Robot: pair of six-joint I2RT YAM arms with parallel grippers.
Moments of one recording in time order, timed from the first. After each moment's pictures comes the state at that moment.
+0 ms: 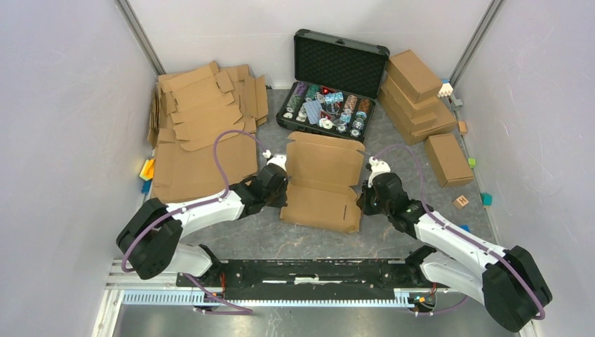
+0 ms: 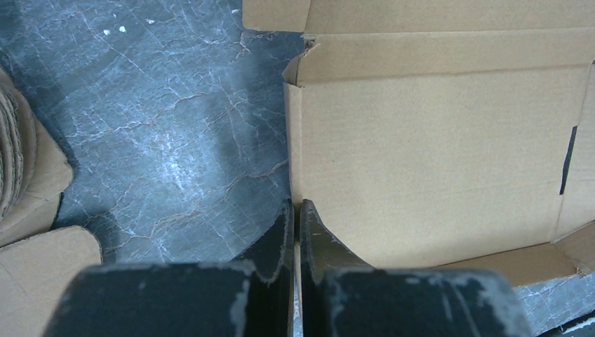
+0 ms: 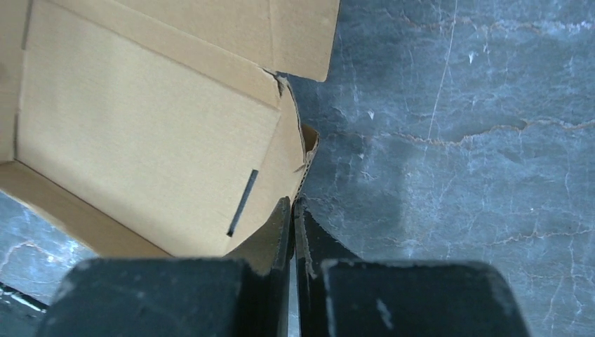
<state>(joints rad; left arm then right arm) -0.78 1.37 0.66 -0.15 -0.17 -0.52 0.58 1.00 0.40 -0.15 0.05 0.41</state>
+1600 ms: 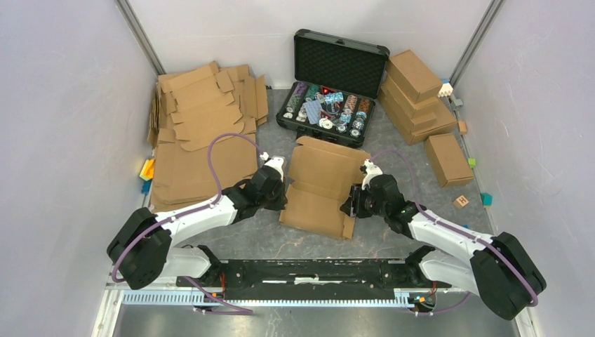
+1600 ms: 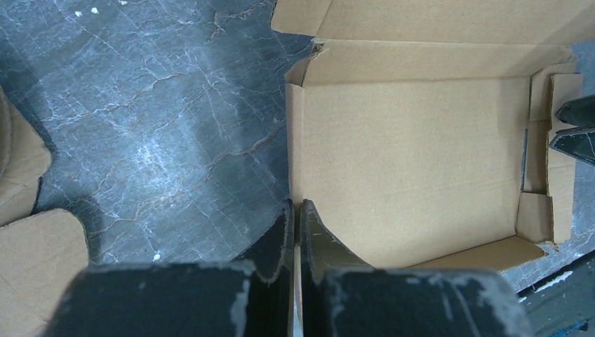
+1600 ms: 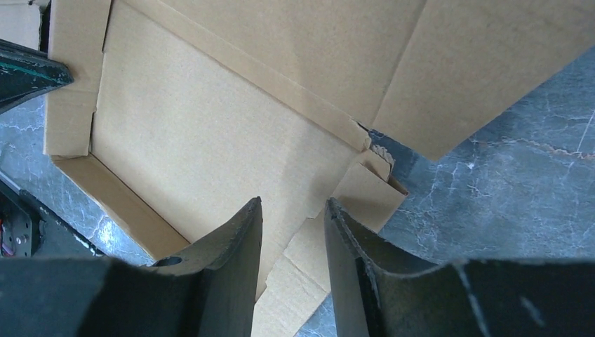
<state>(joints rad) -0.77 1.28 0.62 -0.15 -0.11 -0.52 0.59 1.09 0.35 0.04 -0.15 0.53</state>
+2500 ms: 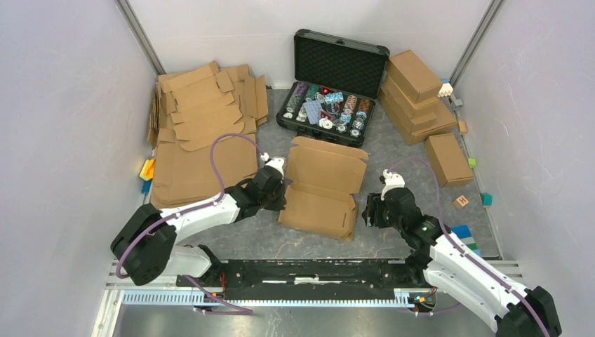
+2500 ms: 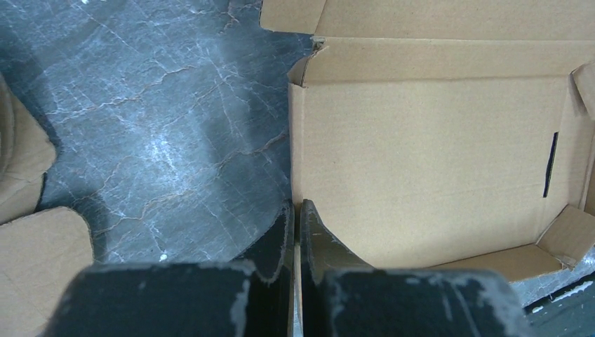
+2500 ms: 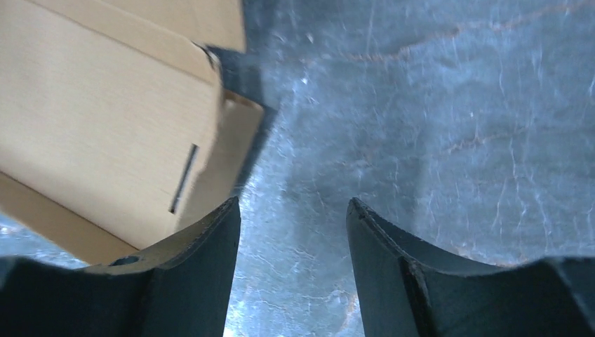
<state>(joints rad) -0.77 1.32 0.62 -0.16 -0.12 -0.52 0.59 0.68 0.32 -0.37 0.12 0.43</state>
